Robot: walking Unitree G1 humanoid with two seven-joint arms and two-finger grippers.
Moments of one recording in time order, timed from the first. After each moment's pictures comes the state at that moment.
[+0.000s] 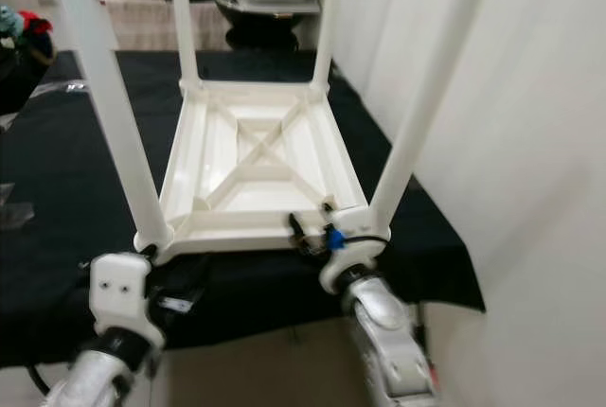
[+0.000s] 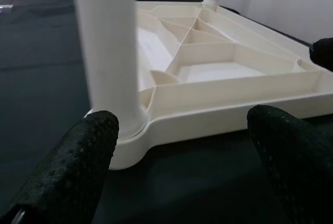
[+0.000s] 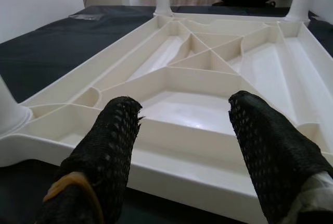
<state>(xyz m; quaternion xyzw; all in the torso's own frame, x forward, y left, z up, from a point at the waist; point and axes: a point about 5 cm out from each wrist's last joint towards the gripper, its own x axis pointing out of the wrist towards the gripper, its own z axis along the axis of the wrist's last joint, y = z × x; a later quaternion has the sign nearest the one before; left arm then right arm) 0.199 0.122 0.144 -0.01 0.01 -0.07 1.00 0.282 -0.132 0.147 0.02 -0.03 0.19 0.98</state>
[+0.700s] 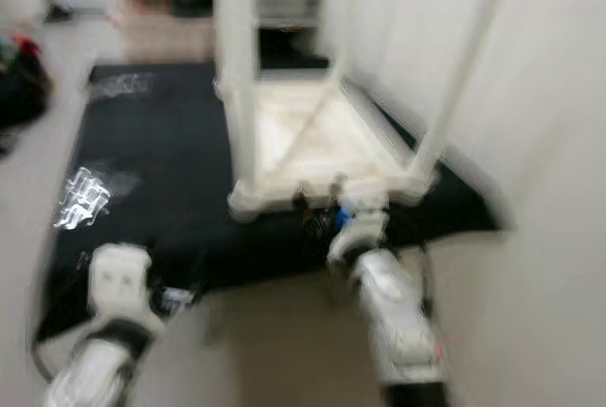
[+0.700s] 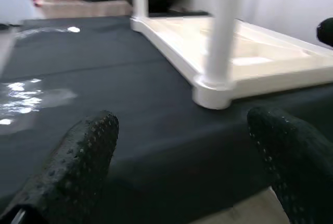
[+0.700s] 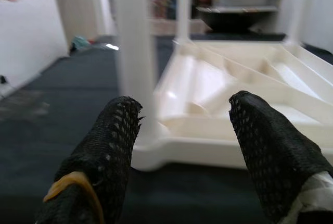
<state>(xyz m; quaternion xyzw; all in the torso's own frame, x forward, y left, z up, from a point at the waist) 0.204 0.123 0.150 -0.02 -0.01 -0.05 1.00 0.301 -0.145 0.168 0.01 -0.06 0.14 0.99</state>
